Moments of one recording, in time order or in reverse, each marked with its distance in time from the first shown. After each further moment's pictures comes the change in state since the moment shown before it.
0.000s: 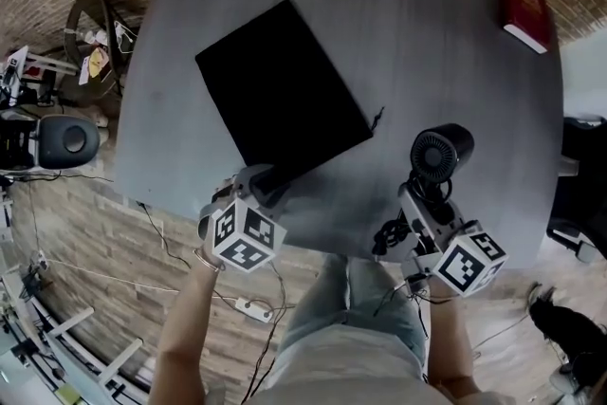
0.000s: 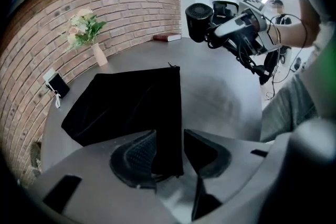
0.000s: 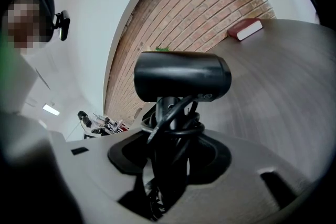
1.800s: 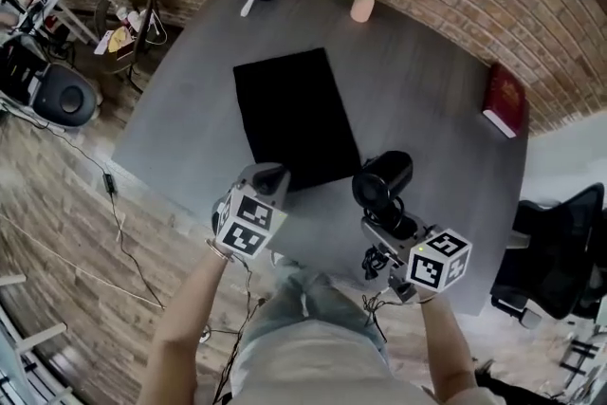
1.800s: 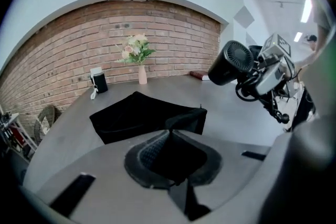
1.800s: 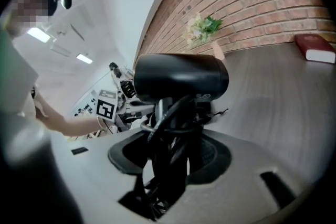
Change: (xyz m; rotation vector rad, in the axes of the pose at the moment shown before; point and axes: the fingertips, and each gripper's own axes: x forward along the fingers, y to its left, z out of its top) left arm -0.048 0.039 0.044 -0.390 -0.347 0.238; right arm 0.007 0.055 -0.025 -0.437 0.367 0.255
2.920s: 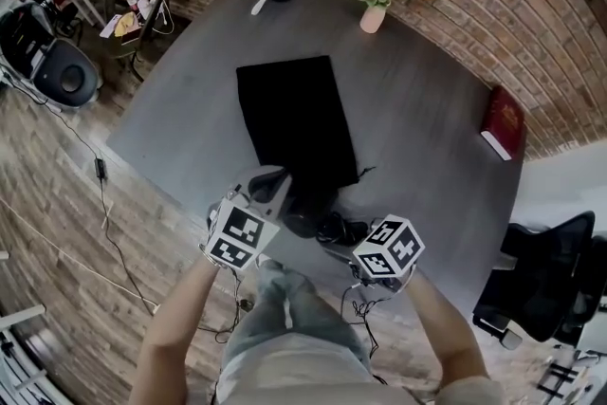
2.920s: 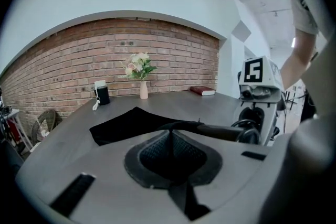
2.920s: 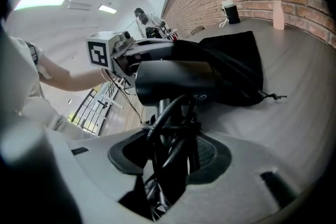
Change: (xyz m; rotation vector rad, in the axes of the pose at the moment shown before) left arm -0.021 -0.007 0.024 -0.024 -0.197 0.029; right arm 0.065 0.028 -0.077 -0.321 0.546 0.222
